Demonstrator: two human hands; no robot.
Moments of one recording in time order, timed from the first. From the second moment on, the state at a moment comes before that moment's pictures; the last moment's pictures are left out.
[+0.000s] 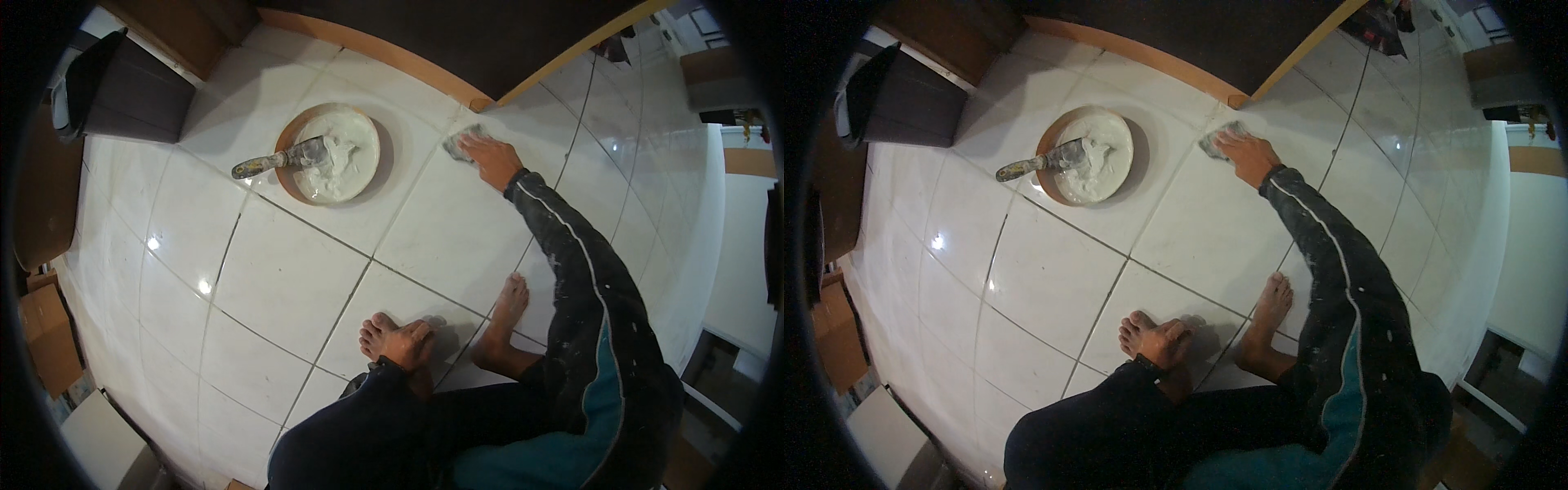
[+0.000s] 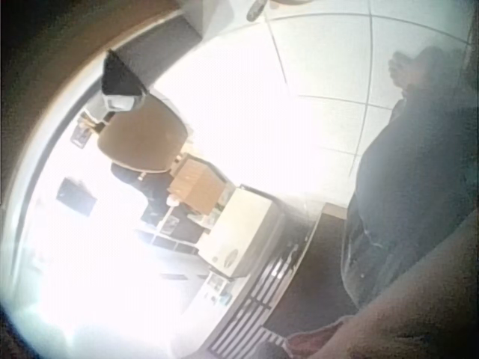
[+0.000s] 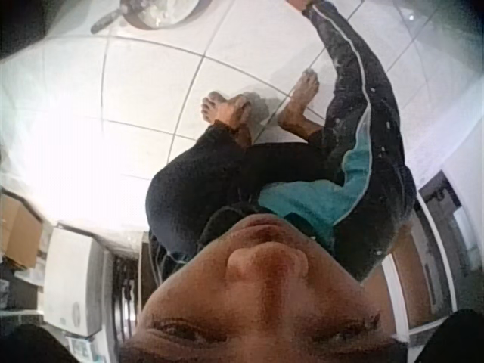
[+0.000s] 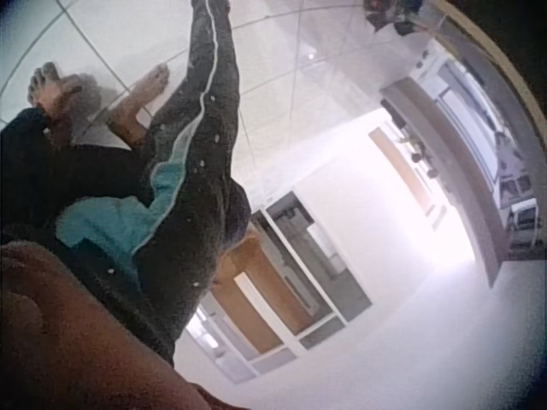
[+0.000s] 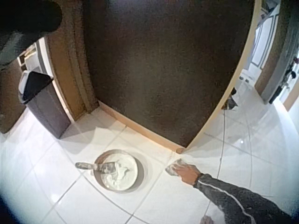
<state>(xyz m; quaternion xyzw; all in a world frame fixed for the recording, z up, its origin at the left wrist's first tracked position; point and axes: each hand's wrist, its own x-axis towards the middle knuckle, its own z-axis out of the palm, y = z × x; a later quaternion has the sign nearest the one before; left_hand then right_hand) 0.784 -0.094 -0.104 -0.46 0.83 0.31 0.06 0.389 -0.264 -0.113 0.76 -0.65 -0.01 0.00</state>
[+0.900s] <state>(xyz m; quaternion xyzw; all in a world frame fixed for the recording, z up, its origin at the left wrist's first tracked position) 0.790 -0.085 -0.130 -0.41 0.84 0.36 0.04 0.370 -0.257 -0.061 0.76 -0.62 -0.14 -0.12</state>
